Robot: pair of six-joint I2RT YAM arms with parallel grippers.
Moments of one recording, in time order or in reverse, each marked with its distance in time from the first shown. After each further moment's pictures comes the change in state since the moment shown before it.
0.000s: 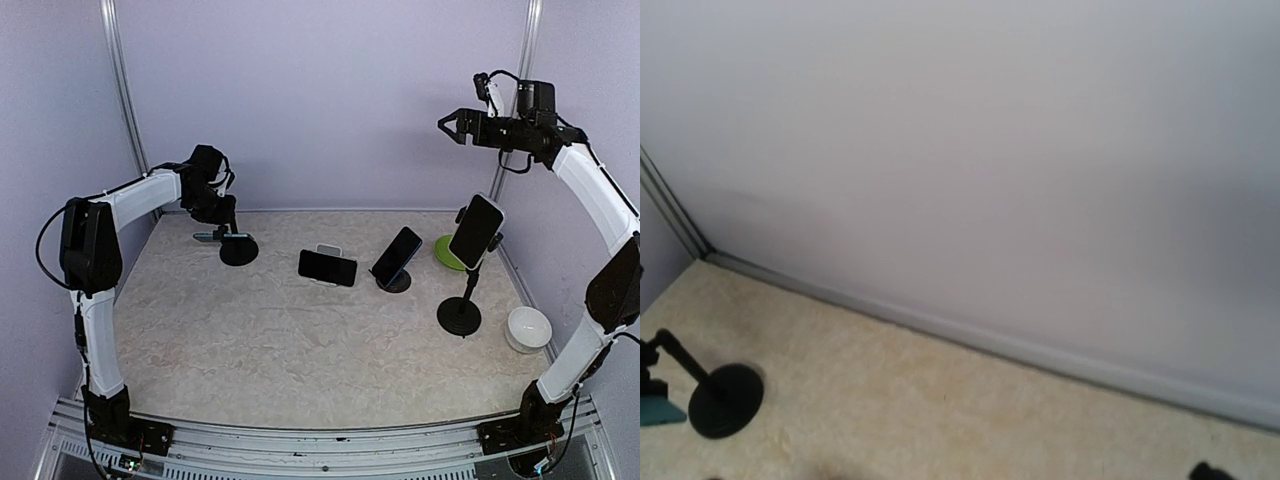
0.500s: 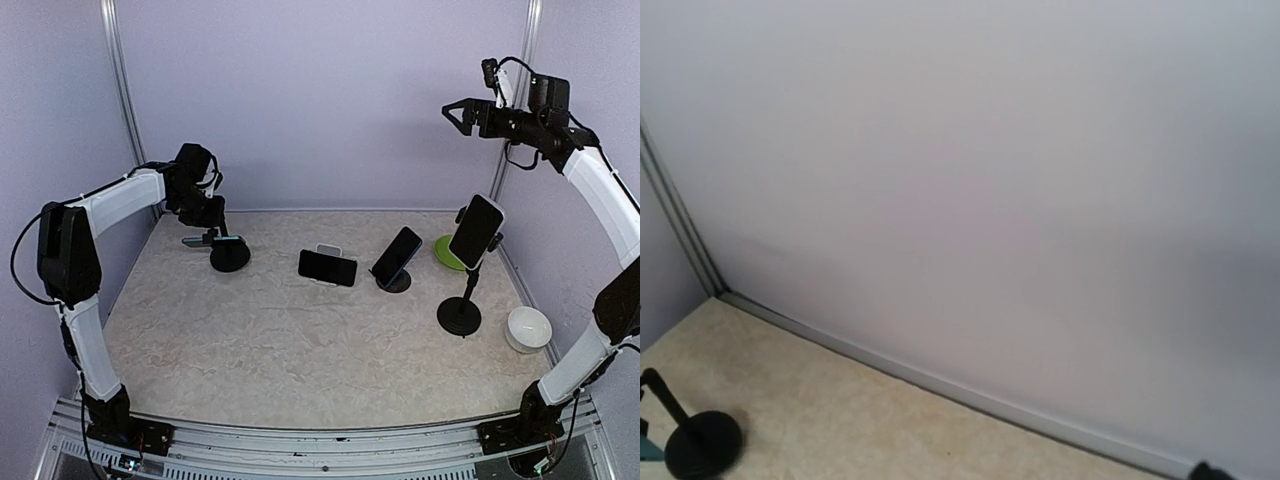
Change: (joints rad) left arm -0.001 -0.137 -0.128 -0.032 -0.003 -0.047; right arm 0.005 -0.082 -0.051 0.111 -0.023 -0.025
